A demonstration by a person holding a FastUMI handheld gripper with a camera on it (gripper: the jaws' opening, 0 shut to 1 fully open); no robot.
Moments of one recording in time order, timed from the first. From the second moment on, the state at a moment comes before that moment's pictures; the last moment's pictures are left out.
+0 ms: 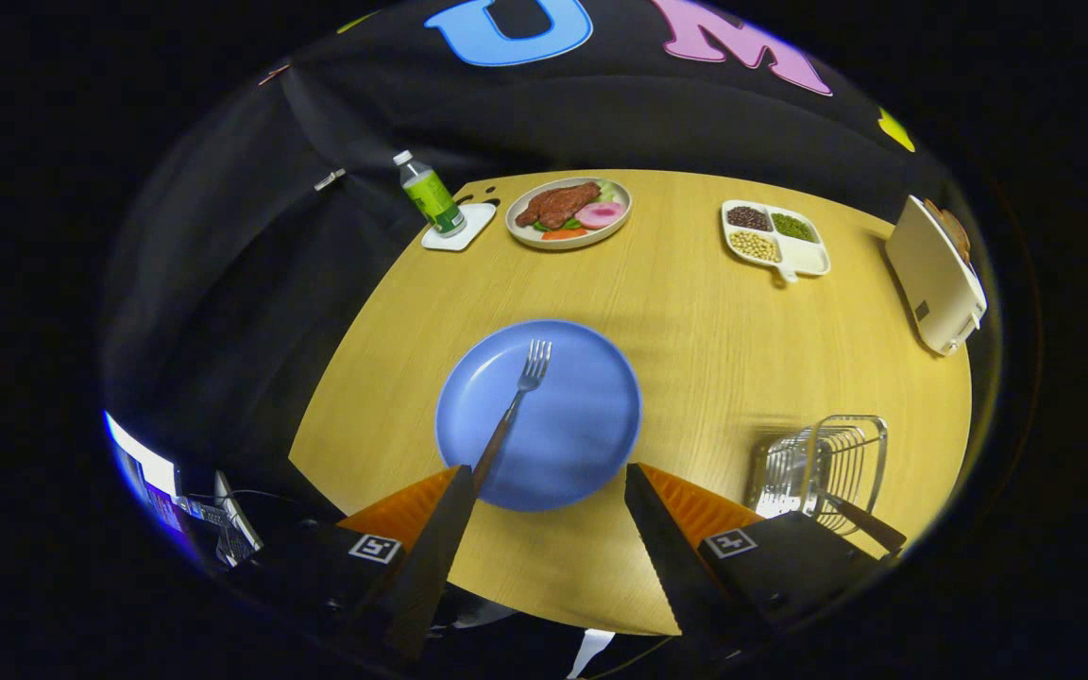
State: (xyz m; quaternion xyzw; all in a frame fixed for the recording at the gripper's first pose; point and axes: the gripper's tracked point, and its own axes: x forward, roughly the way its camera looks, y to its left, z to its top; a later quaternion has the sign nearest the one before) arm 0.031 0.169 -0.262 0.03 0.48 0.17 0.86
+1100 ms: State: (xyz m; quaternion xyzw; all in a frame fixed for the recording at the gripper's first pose) arm 0.036 0.243 -0.369 0.05 0.59 0.12 0.80
